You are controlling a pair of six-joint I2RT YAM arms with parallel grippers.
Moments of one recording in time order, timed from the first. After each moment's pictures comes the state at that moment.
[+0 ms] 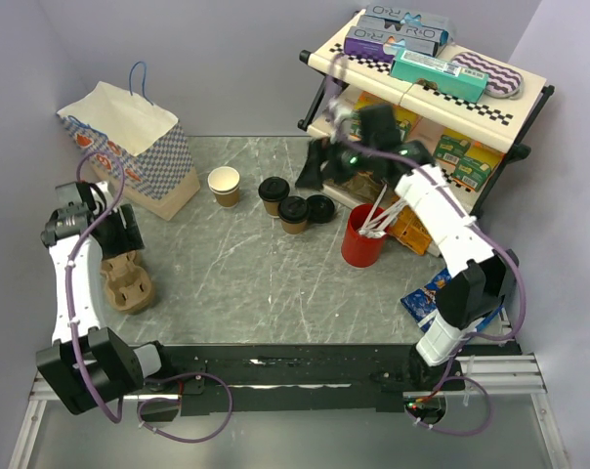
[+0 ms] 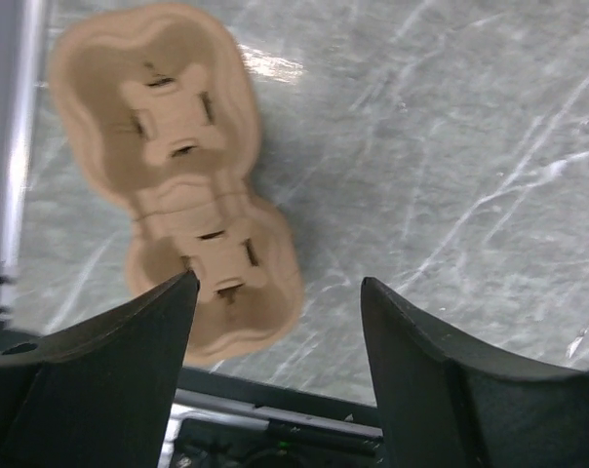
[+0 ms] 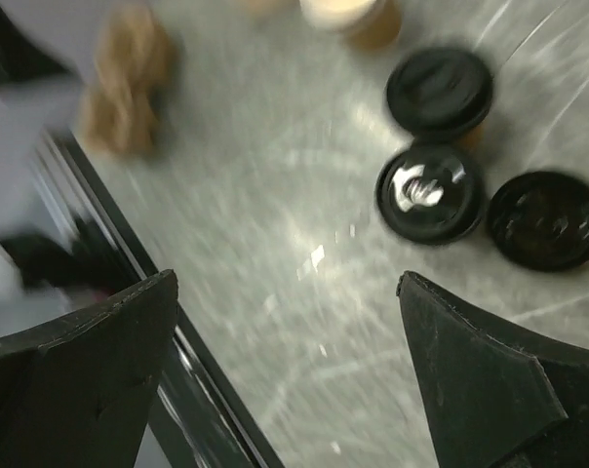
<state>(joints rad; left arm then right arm) 0.38 1.18 1.10 -0.91 0.13 0.00 0.37 1.67 1.81 -0.72 -0.60 0.18</state>
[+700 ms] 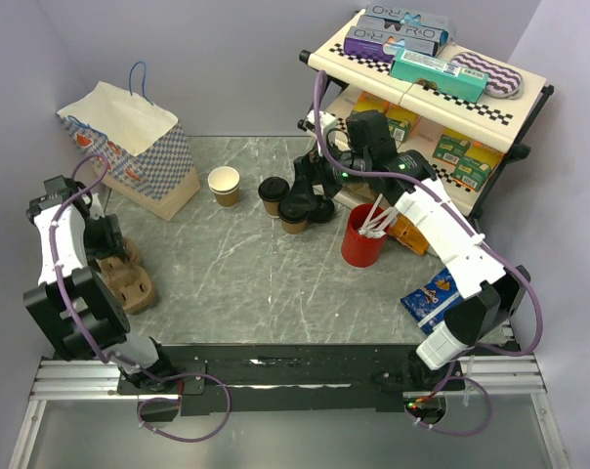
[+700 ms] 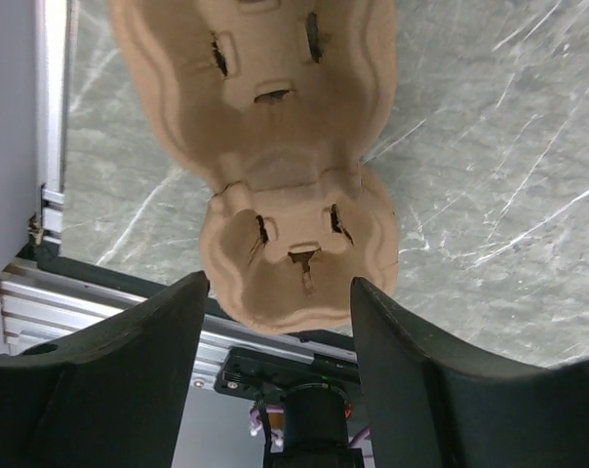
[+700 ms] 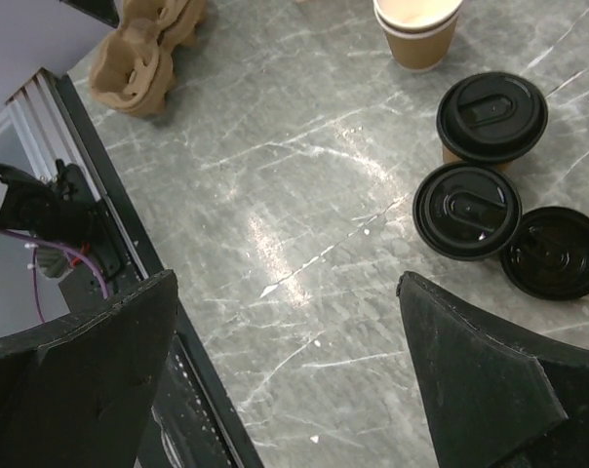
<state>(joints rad) 0.50 1.48 1.29 -1.11 0.03 0.09 0.53 1.57 1.76 -0.77 -0.52 0.00</state>
